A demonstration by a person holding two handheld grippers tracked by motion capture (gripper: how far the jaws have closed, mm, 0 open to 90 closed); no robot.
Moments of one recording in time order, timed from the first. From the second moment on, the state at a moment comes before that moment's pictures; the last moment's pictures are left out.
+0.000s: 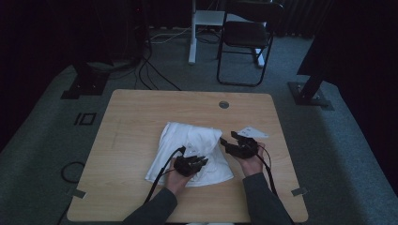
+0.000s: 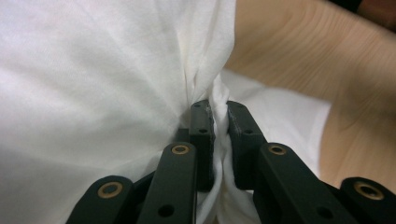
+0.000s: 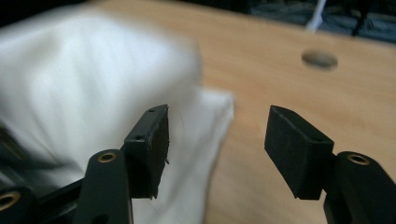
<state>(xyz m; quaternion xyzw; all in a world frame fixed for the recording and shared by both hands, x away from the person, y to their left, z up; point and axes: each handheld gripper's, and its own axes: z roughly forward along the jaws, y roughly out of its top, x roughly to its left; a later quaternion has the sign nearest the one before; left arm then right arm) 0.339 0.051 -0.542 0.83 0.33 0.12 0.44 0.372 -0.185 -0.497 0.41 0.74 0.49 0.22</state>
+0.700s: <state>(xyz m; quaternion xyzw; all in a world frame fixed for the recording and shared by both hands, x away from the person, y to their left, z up) 0.320 0.102 -0.456 0.77 0.33 0.18 0.51 0.422 -0.137 -0.506 0.39 0.79 0.44 0.19</state>
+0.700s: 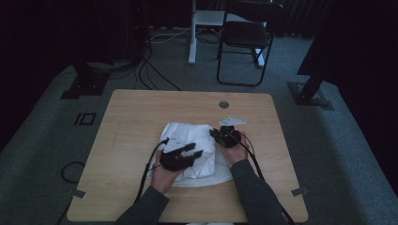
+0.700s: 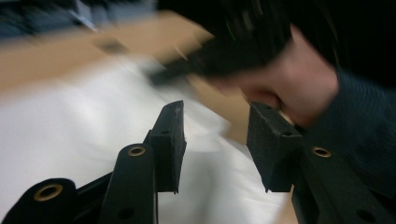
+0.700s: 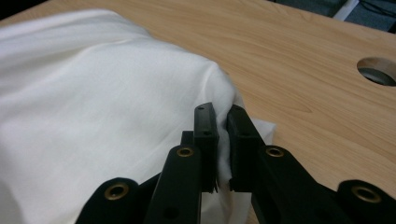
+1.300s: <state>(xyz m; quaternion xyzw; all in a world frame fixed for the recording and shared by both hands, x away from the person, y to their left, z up) 0.355 0.112 -0.526 0.78 0.42 0.16 0.43 0.444 -0.138 -0.525 0.40 0.80 0.41 0.18</state>
